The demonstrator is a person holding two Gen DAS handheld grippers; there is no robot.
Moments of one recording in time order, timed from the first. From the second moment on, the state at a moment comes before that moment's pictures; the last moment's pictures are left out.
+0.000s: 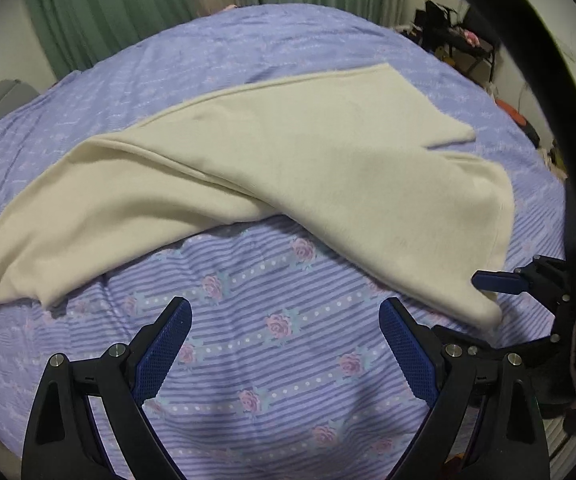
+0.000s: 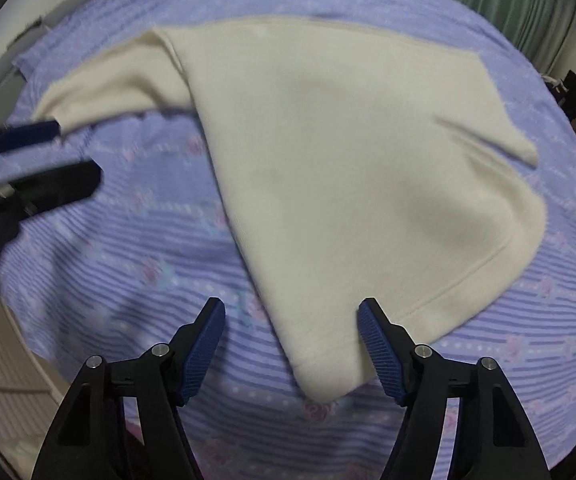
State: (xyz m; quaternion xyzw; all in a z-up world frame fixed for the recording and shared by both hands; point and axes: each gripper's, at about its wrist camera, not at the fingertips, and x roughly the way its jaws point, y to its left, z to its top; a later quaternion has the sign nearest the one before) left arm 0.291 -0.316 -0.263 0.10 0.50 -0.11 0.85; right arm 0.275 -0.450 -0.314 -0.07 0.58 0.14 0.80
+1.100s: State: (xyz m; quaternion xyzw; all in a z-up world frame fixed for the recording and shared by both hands) left arm 0.569 -0.435 -0.252 0.30 0.38 -0.24 0.84; right arm 0.535 -0.580 -0.181 -0.02 0.44 0.06 0.90
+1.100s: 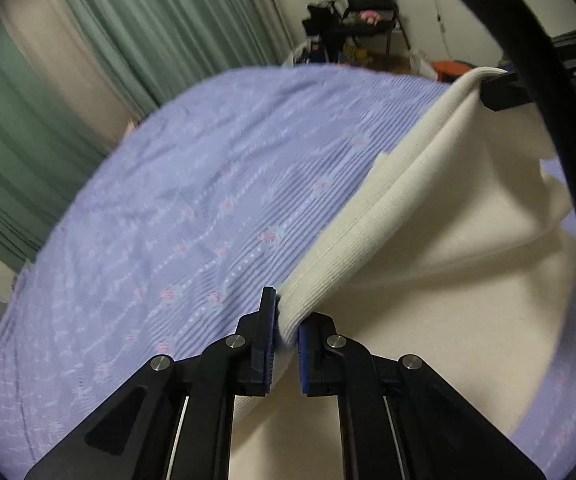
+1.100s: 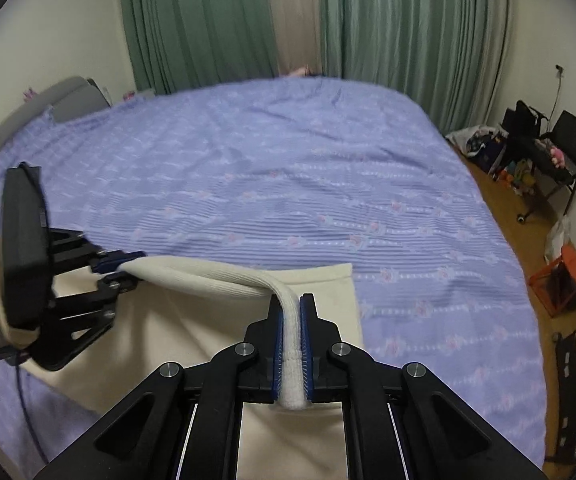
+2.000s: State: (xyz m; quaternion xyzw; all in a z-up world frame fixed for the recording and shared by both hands) left arm 0.448 -0.345 -0.125 0.06 0.35 -0.16 0.92; right arm 0.452 -0.546 -0.108 -0.01 0.36 0.05 0.93
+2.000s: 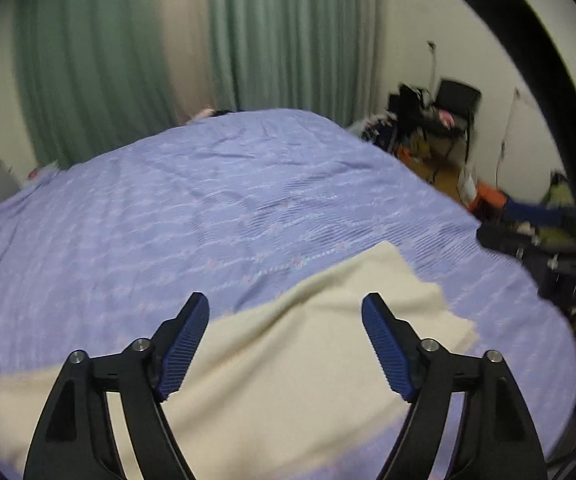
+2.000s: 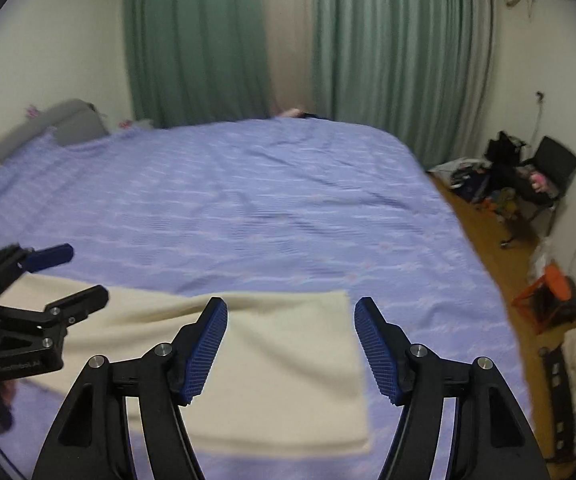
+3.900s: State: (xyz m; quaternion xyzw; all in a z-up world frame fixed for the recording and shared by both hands) left arm 0.295 0.092 -0.297 0.00 0.49 0.08 0.87; right arm 0.355 -0.067 -0.323 0.03 0.54 0.26 0.80
